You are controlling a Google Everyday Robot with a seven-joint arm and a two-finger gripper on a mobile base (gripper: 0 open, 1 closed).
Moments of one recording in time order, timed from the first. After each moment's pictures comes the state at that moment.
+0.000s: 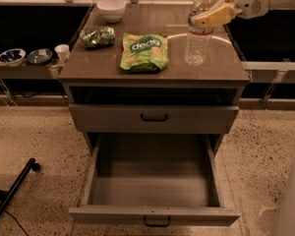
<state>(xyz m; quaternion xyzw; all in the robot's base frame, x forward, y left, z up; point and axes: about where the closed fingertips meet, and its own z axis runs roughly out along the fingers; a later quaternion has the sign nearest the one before) 0.684 -0.149 1.014 -0.57 0.60 0.22 0.52</state>
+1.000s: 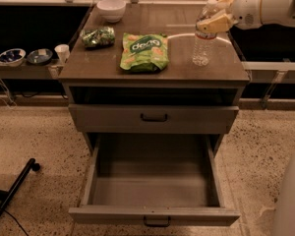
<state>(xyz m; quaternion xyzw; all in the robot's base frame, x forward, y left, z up) 0.753 -0.191 0.968 -0.49 0.66 0.17 0.54</state>
